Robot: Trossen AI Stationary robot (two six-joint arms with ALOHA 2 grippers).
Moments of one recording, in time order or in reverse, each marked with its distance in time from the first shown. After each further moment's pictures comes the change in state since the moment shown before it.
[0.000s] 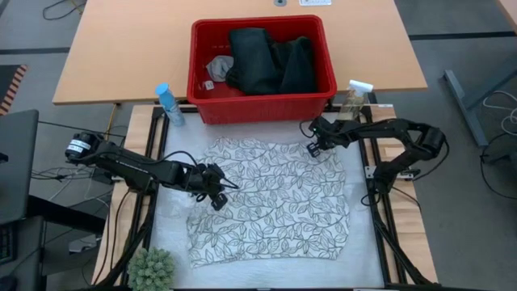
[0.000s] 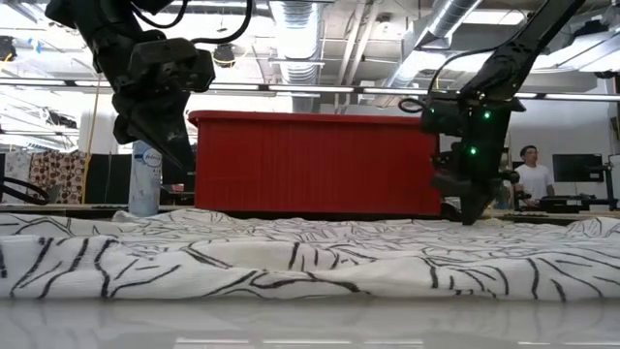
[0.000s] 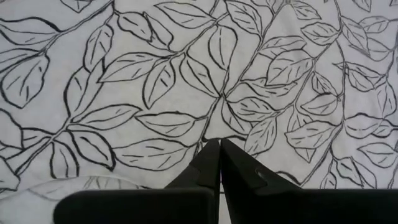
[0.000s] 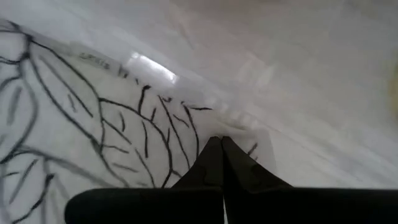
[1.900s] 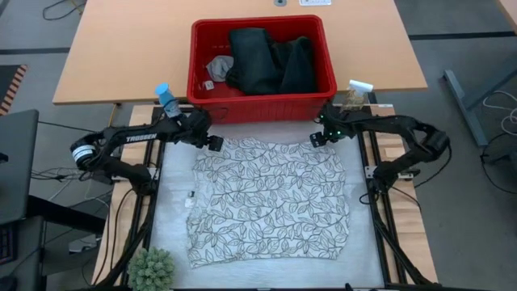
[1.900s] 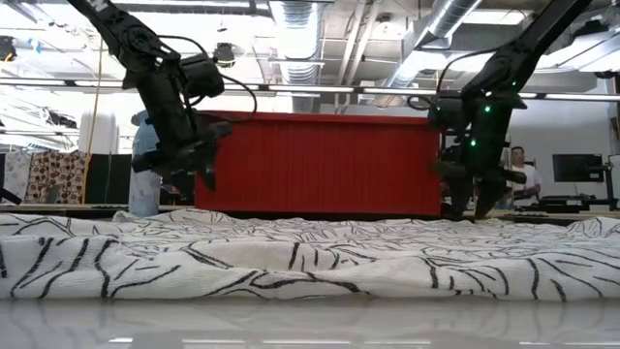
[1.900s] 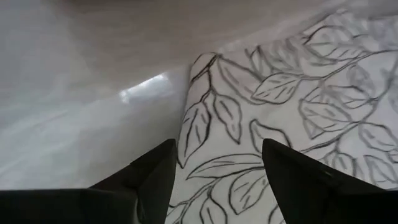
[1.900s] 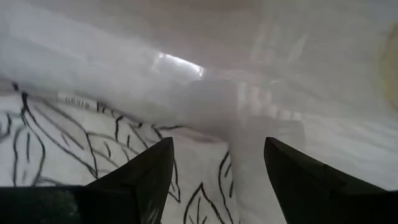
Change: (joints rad) left arm 0.835 0.076 0.000 0.003 0.290 0.221; right arm -0.170 -0.010 0.037 -0.022 -0.179 0.031
